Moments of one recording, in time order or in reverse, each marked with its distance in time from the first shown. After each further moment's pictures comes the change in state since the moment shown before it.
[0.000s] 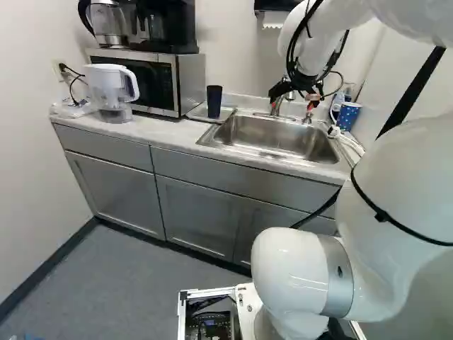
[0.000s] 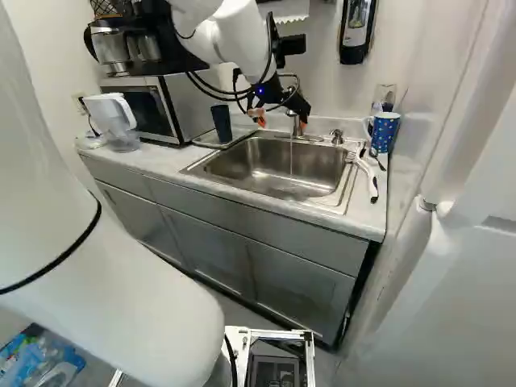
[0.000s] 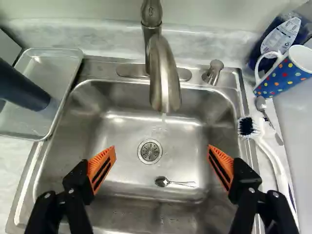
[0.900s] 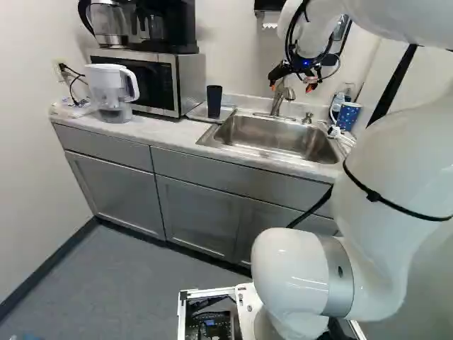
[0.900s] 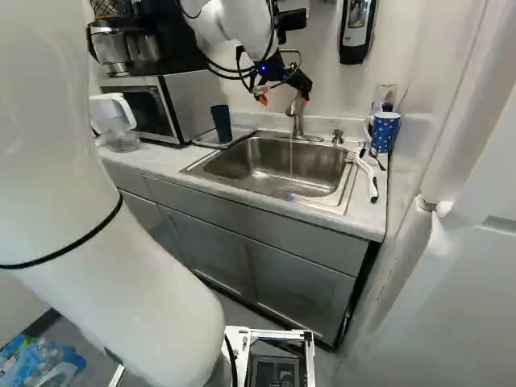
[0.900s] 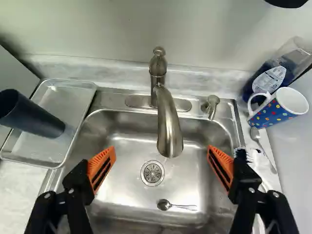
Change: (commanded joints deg) arm 0.9 -6.8 -11.4 0.0 0.0 0.0
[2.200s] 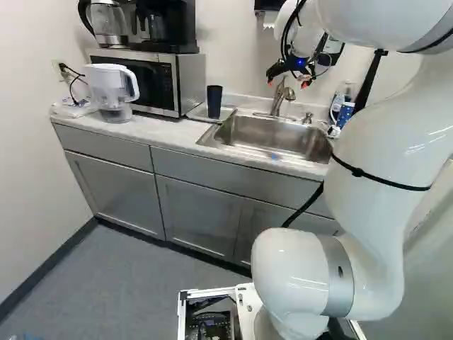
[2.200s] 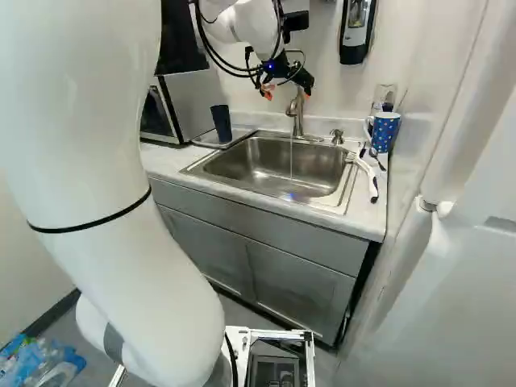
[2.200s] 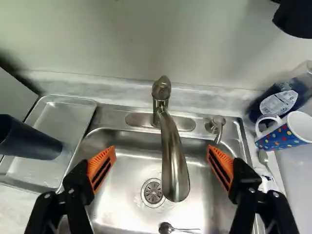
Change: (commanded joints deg) arm 0.3 -7.3 -7.5 0.0 2.7 0.0
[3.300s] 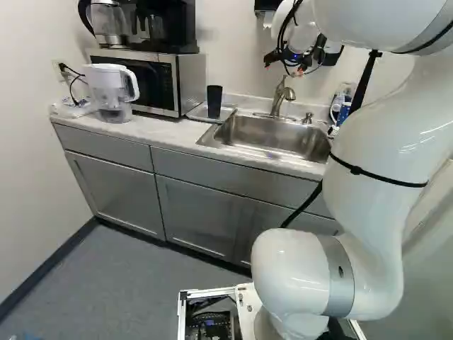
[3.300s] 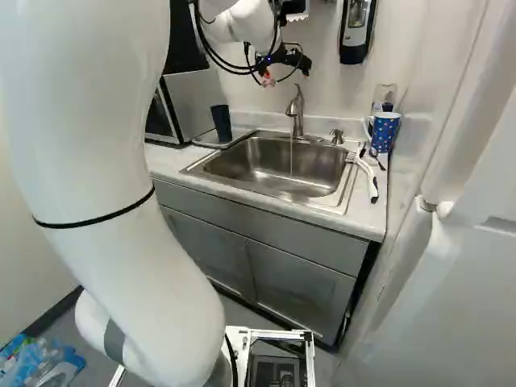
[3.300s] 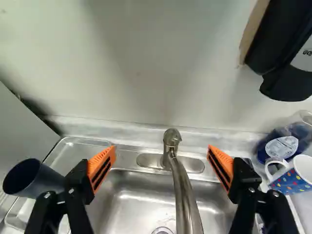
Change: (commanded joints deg) arm 1.2 -1.5 -1.7 2.2 16.3 0.0
